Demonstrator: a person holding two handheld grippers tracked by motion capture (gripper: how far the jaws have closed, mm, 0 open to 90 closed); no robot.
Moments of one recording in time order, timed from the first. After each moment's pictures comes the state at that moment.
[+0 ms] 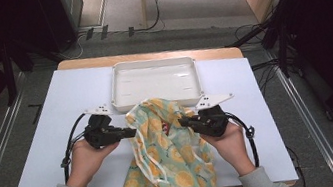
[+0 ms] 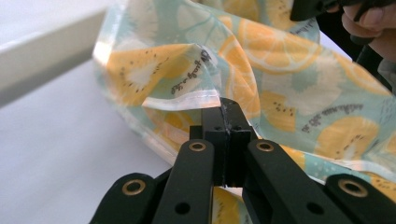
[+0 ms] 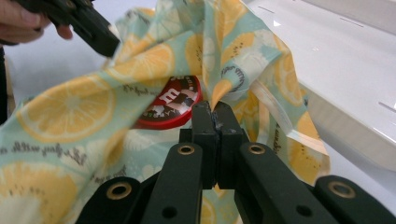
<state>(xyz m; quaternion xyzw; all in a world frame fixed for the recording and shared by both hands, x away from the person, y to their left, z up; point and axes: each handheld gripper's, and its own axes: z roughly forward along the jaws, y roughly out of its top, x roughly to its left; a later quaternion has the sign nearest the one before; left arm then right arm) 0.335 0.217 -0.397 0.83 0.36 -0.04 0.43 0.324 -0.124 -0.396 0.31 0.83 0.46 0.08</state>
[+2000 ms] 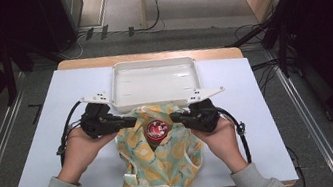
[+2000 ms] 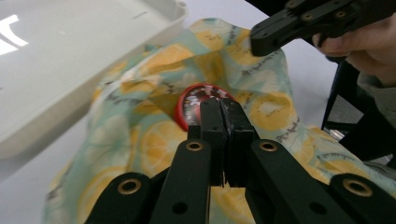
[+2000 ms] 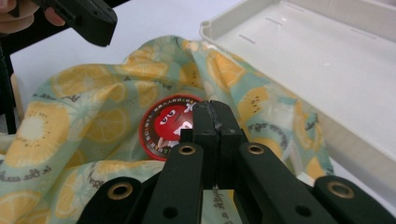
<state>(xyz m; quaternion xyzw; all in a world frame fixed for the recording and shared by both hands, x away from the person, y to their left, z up) 0.338 0.196 -0.356 0.85 0.31 -0.02 0.43 0.332 -0.100 -0.381 0.32 0.82 0.46 0.07</state>
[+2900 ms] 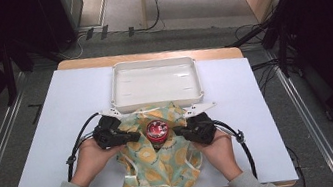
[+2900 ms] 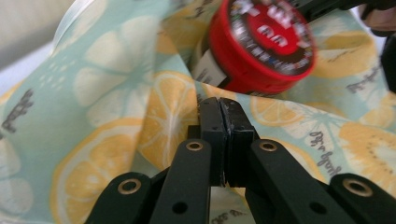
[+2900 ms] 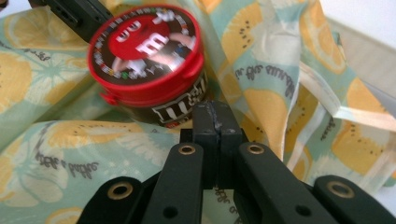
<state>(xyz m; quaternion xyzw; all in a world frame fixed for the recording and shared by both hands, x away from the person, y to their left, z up) 0.347 0.198 -0.429 0.86 0.36 -0.05 0.36 0.328 -0.099 -0.438 0.35 0.84 0.41 0.07</state>
